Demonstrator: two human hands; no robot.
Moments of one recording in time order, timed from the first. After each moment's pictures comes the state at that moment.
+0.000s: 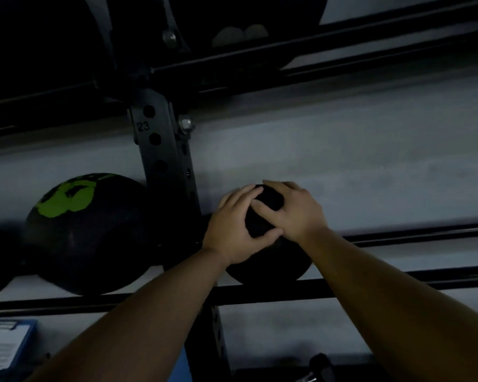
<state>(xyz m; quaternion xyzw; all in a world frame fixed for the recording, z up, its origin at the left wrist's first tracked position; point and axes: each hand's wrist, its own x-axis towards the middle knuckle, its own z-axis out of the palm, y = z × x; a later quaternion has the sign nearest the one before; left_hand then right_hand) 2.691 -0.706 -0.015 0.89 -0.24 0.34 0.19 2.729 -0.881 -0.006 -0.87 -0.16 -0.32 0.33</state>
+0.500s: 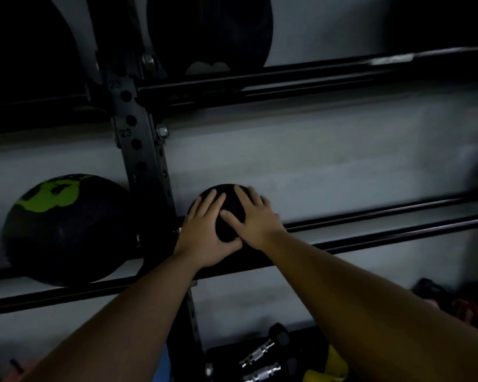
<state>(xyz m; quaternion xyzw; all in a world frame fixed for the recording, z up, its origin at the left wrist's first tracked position) 2.618 -0.707 -0.023 0.93 -0.20 0.26 0.20 2.638 -0.878 -0.017 -0.94 -0.12 -0.21 0.24</state>
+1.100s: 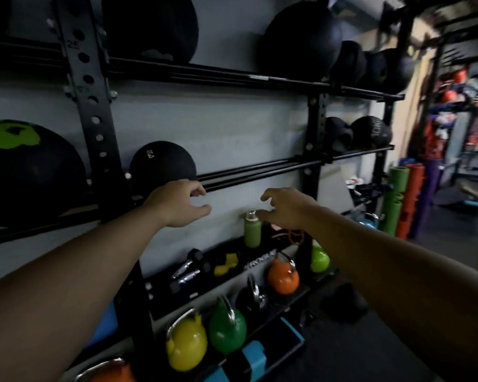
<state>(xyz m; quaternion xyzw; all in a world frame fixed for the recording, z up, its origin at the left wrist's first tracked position) 2.392 -0.650 -0.025 0.88 -0.41 0.13 0.21 2.243 -0.897 -0.044 -0.97 0.17 -0.16 0.10</state>
